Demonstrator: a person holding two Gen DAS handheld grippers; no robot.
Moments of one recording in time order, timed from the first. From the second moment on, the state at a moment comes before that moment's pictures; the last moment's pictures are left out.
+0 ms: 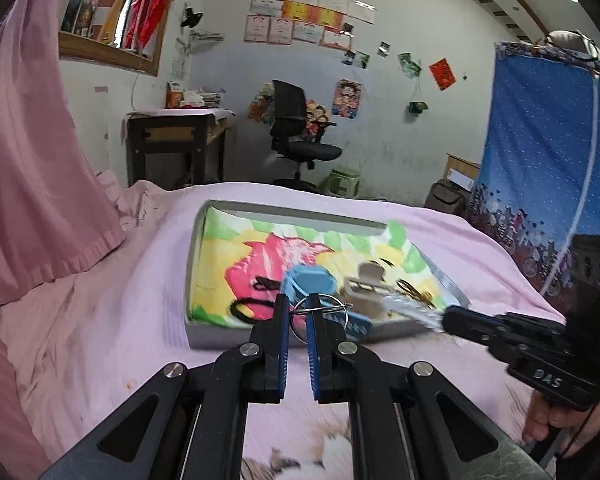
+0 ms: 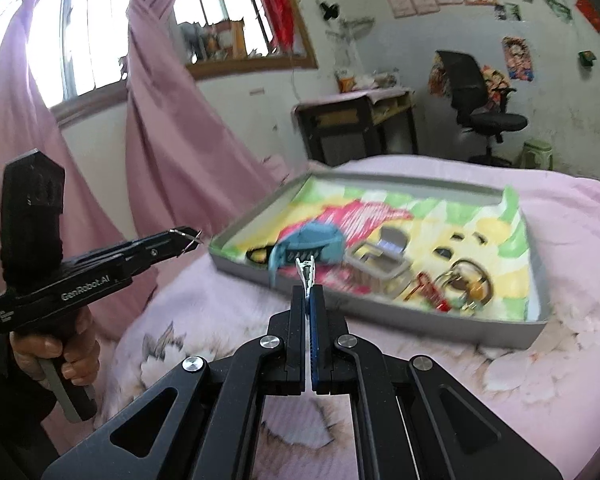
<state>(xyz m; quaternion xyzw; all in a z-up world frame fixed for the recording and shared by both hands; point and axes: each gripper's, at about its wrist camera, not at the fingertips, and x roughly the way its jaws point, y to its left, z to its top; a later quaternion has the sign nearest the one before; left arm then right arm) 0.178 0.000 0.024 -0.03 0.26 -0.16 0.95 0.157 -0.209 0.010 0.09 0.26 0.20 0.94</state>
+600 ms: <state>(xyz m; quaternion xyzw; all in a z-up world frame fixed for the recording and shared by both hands) 0.242 -0.015 -0.012 -0.03 0.35 -0.09 0.93 0.209 -0.240 -0.025 0.14 0.30 0.08 0.94</state>
